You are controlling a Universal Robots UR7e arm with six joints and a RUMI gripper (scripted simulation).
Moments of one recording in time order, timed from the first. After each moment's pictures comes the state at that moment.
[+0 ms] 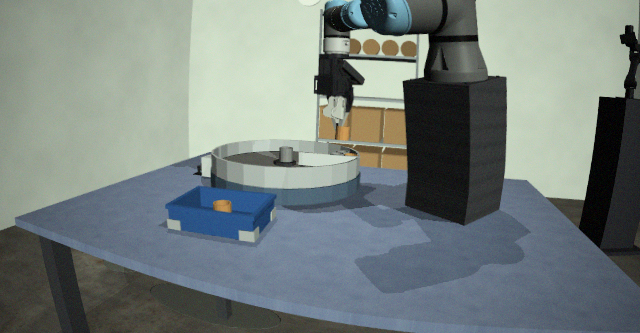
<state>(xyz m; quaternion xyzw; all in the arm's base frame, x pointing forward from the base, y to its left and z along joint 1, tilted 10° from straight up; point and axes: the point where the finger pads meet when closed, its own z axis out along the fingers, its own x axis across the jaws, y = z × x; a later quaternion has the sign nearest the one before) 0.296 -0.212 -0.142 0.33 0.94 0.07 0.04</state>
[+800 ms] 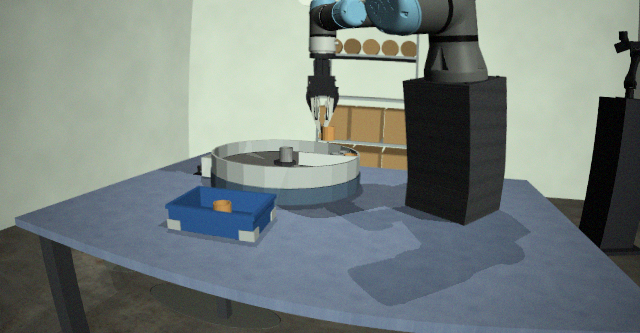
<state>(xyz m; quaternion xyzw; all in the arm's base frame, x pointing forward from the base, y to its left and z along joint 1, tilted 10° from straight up) 0.340 -0.189 -0.135 -0.02 1.00 0.05 0.06</state>
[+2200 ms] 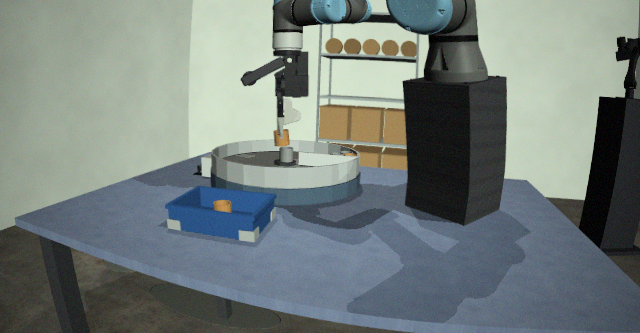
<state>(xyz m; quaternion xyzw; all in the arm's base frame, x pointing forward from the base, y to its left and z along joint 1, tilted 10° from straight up) 0.431 -0.070 -0.113 -0.78 0.63 -0.01 0.07</state>
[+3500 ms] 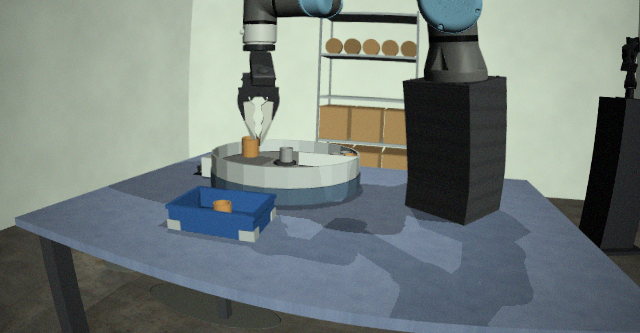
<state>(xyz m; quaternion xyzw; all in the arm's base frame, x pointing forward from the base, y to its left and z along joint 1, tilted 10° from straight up) 0.453 0.066 -0.091 -0.99 -0.14 -0.07 0.03</state>
